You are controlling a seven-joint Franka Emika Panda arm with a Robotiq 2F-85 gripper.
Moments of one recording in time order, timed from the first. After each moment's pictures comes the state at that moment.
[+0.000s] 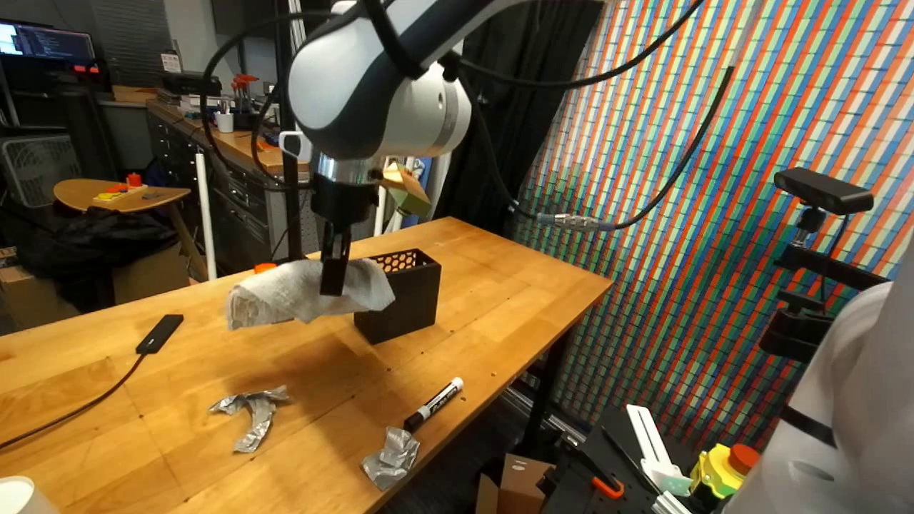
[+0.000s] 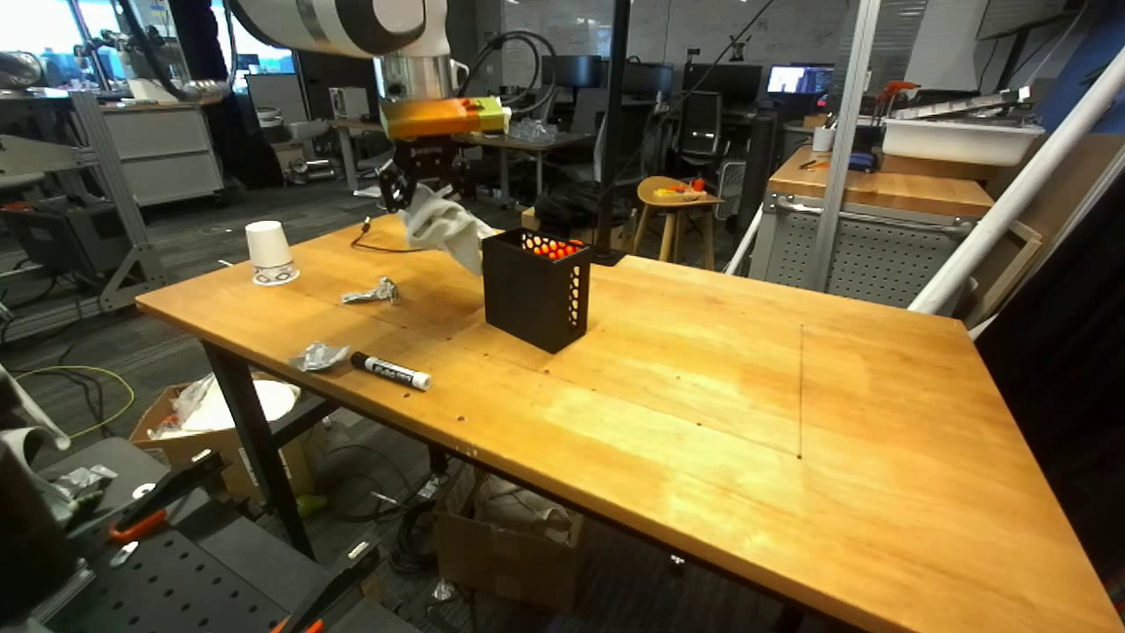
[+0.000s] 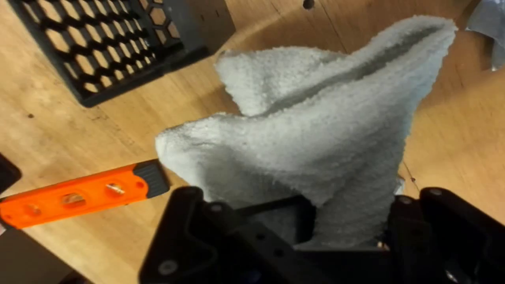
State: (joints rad) arm -0.02 0.07 0.18 -2.24 0.07 2.44 -0.89
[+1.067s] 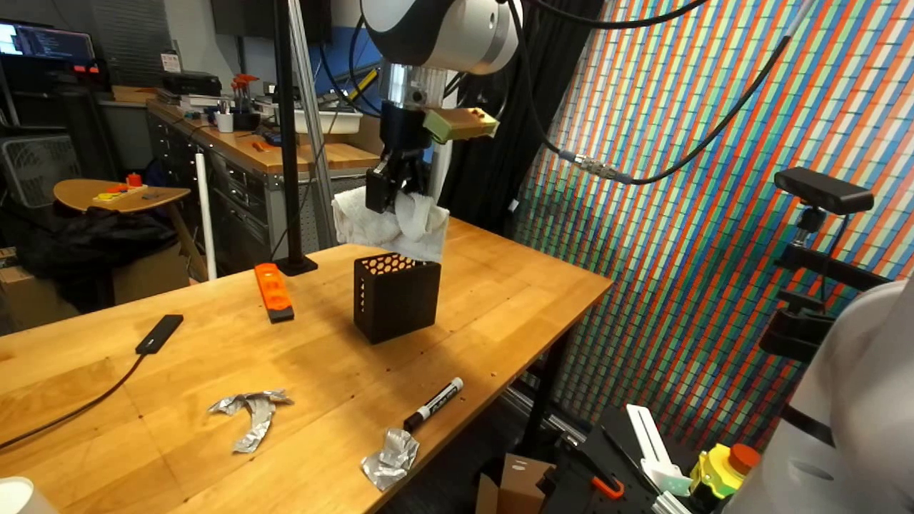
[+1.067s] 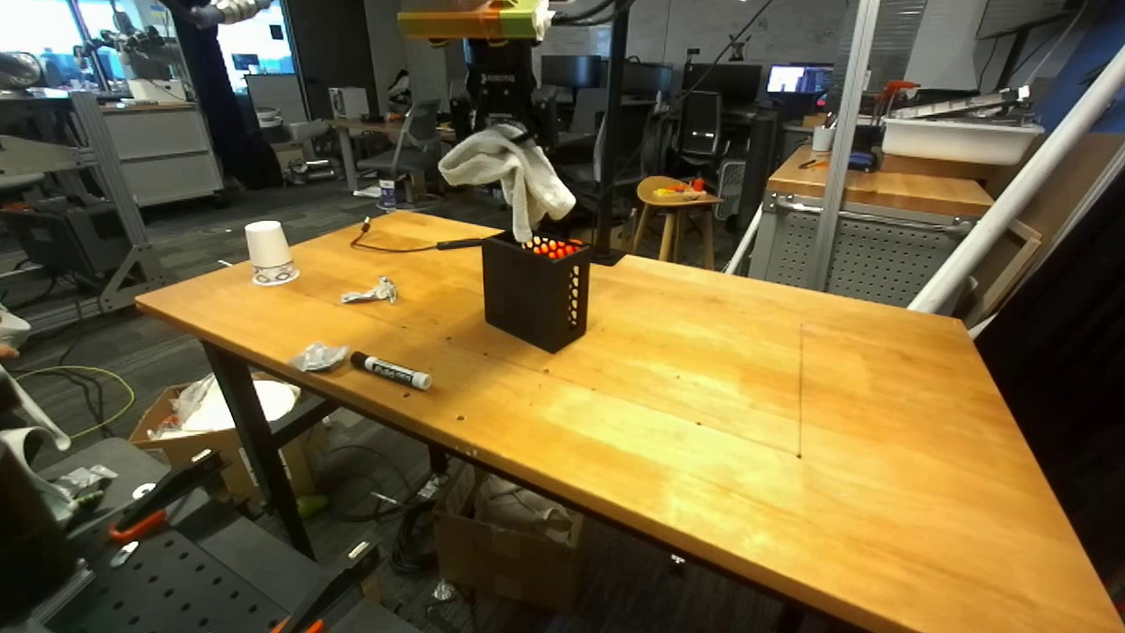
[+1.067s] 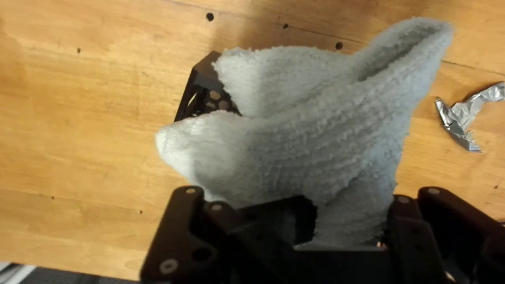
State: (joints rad) arm -0.03 -0.02 -0.01 -2.10 -0.01 2.18 -0.26
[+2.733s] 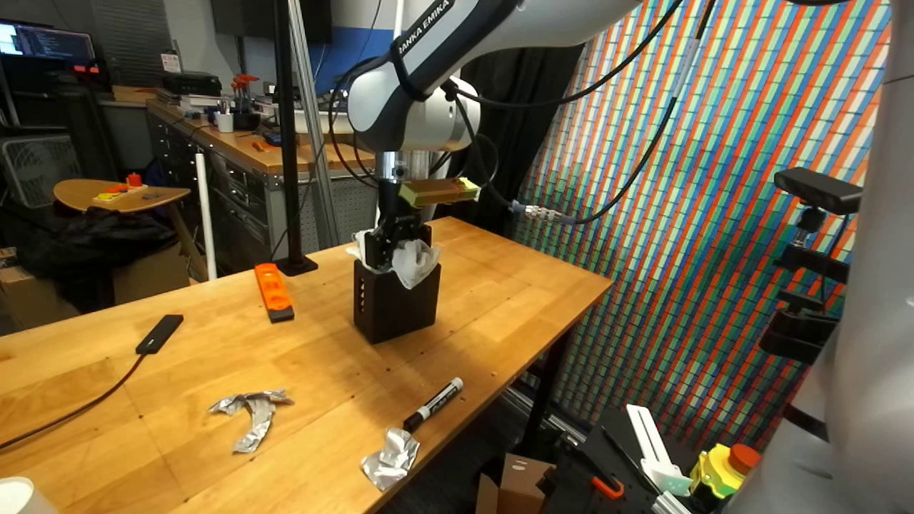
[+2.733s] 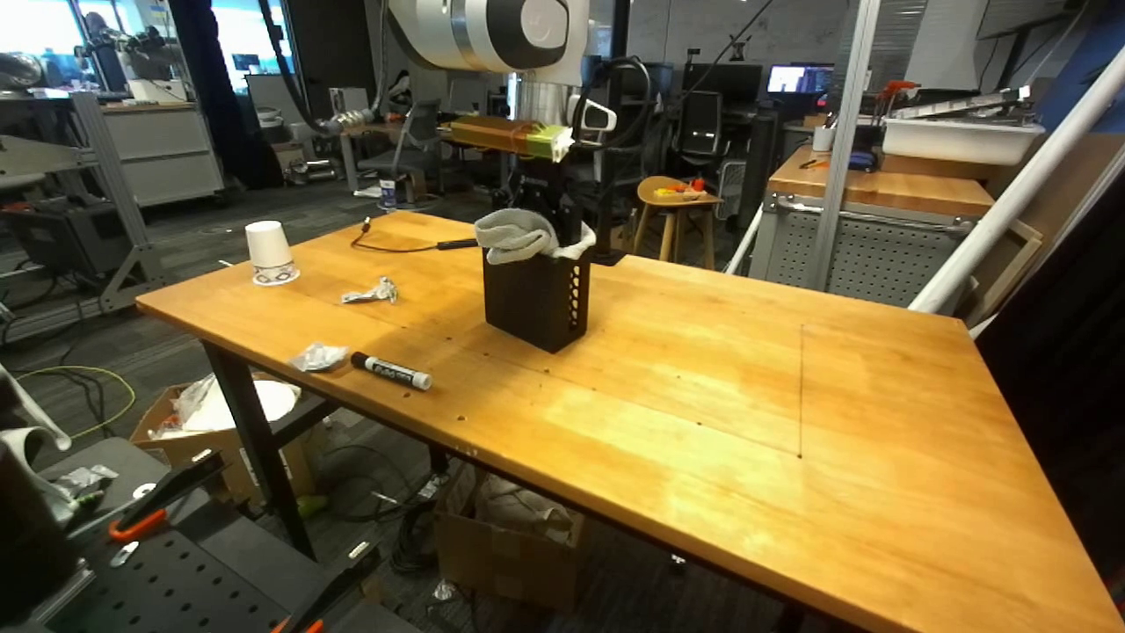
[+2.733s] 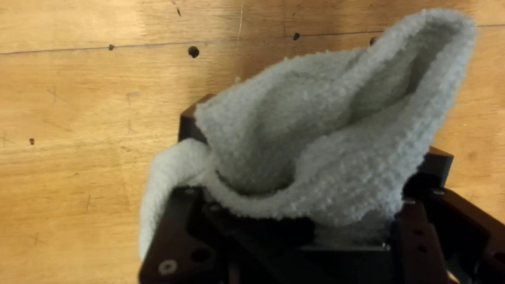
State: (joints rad) arm -0.07 0.29 -0.02 -1.98 0.03 2.19 -0.09
